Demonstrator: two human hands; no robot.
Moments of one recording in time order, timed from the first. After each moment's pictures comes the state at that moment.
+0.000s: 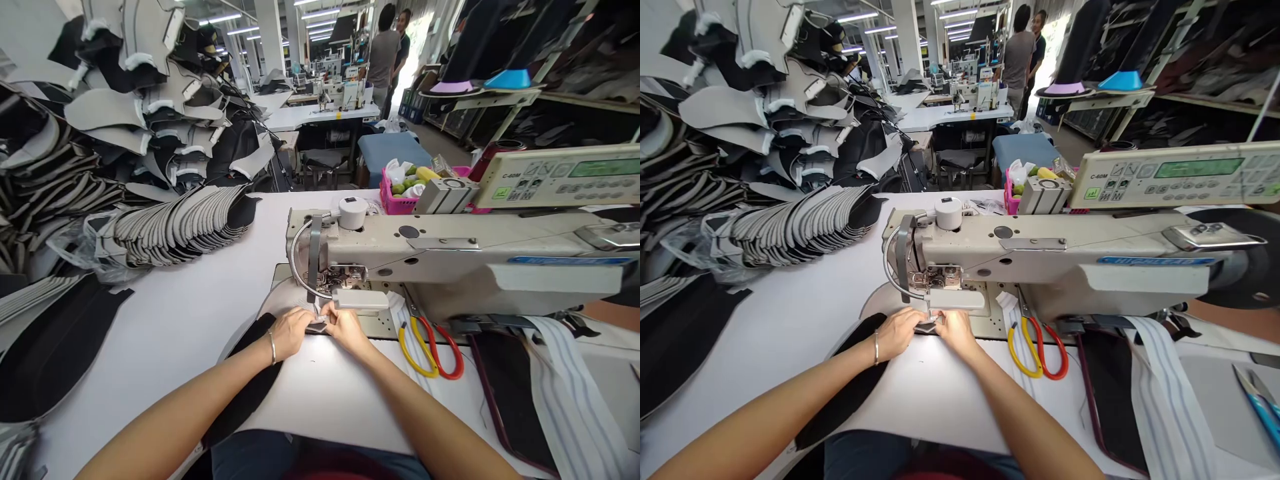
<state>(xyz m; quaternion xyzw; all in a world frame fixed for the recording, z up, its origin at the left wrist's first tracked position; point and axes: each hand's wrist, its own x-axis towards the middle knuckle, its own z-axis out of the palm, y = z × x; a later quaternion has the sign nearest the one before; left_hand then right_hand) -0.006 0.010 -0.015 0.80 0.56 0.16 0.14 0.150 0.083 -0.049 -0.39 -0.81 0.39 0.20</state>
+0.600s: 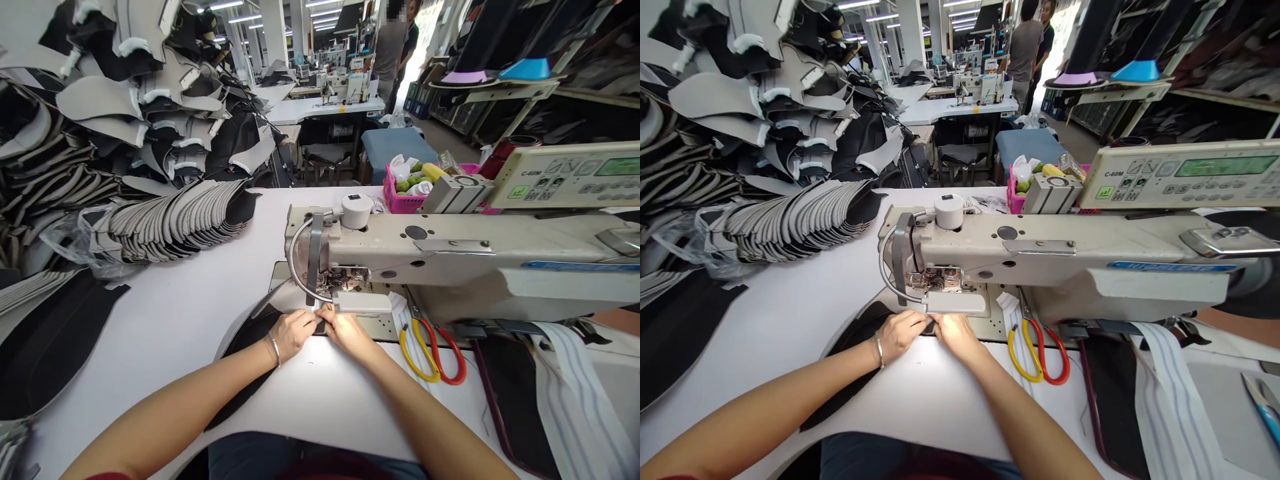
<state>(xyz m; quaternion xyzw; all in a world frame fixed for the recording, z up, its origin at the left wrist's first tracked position) -0.001 0.011 -0.028 0.85 0.51 0.13 -0.03 0.156 0.085 -0.036 -0.28 -0.92 0.26 0.12</state>
